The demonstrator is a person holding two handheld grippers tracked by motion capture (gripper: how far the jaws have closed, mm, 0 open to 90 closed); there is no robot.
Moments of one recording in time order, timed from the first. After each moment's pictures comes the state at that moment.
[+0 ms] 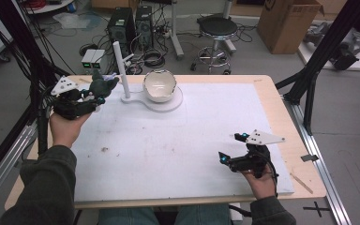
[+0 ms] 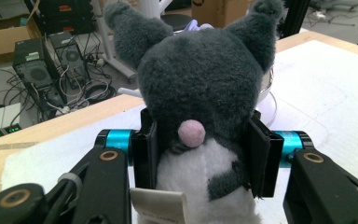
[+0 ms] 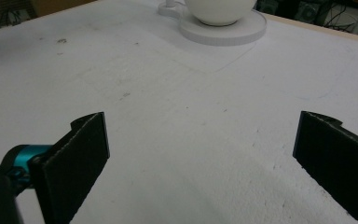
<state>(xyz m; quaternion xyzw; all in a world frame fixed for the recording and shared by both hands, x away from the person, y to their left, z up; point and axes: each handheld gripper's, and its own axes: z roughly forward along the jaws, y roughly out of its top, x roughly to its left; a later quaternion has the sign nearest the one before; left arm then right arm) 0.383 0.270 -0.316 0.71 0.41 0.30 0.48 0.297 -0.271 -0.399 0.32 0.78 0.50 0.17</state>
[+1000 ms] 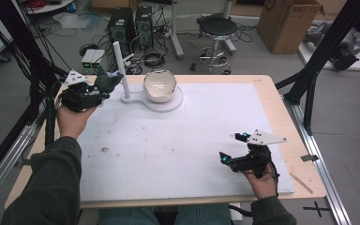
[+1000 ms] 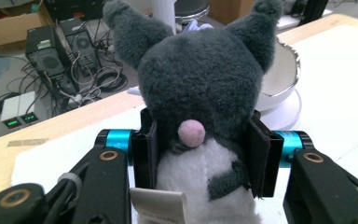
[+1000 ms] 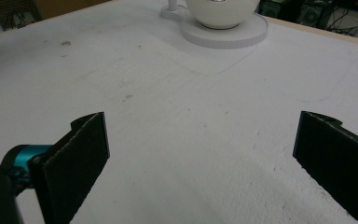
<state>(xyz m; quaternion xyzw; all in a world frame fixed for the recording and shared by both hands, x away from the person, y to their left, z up) 0.410 0.260 -0.319 0.73 0.43 0.30 0.44 0.297 -0.273 -0.398 0.32 0.78 0.51 0.17</state>
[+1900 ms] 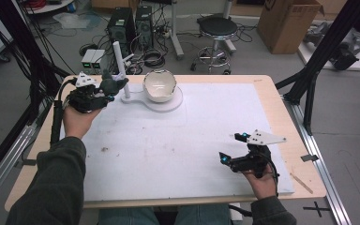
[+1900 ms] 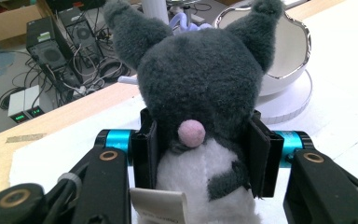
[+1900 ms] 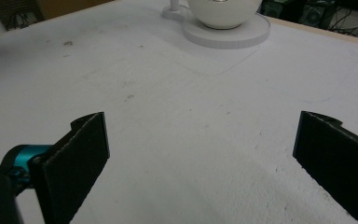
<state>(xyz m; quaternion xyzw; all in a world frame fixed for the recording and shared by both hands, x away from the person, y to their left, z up) 0.417 0.248 -0.329 0.75 0.42 0.31 0.42 0.297 -0.273 -0.398 0.31 0.78 0.51 0.17</state>
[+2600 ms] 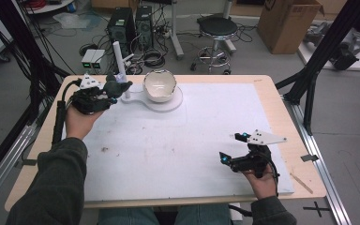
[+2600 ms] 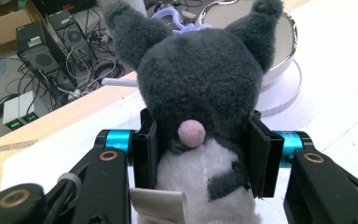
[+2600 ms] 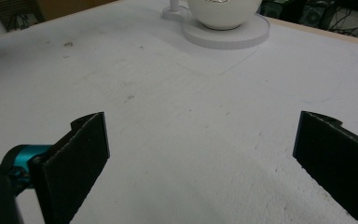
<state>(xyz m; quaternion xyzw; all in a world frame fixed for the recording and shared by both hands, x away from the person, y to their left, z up) 0.416 0.241 -0.331 0.76 0.40 0.30 0.40 0.297 -0.273 -0.398 0.32 0.78 0.51 0.16</state>
